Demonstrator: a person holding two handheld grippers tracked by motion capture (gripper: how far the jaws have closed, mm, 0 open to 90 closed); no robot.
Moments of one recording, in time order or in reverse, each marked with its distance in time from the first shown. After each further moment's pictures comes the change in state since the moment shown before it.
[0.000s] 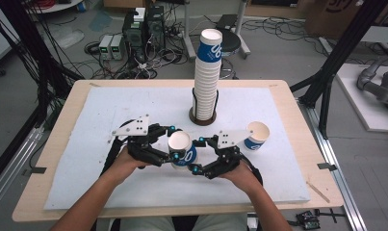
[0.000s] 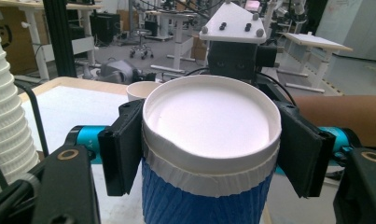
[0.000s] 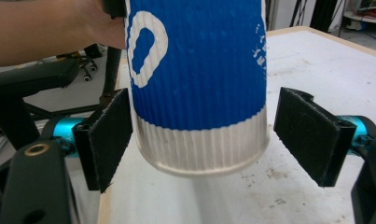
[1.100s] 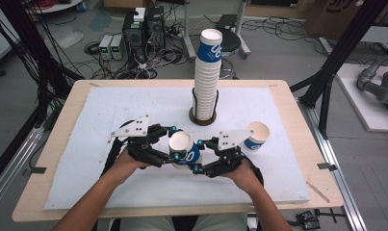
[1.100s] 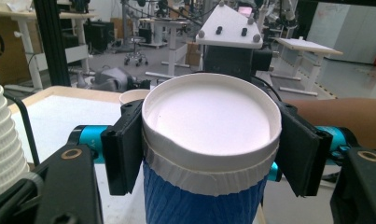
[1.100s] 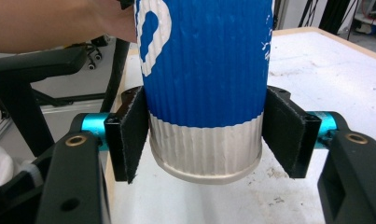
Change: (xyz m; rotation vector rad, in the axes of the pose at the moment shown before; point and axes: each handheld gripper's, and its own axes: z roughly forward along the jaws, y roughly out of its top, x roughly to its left) left arm -0.002 0.001 0.000 -0.018 -0.015 -0.001; right arm 0.002 0.004 -0.005 0.036 0.024 -0.047
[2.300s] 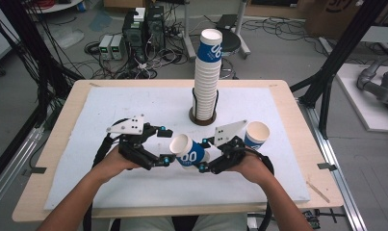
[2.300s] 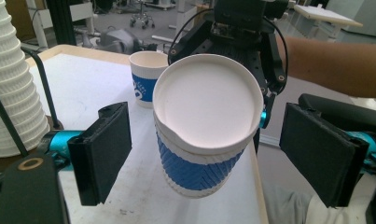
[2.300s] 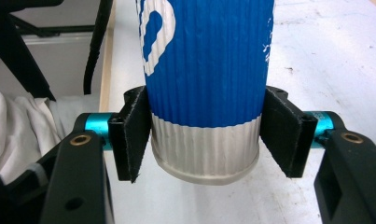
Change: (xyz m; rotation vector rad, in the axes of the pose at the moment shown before) left arm 0.001 0.007 -0.020 0.158 0.034 -0.033; right arm -0.006 0.029 -0.010 0.292 -0.018 -0.090
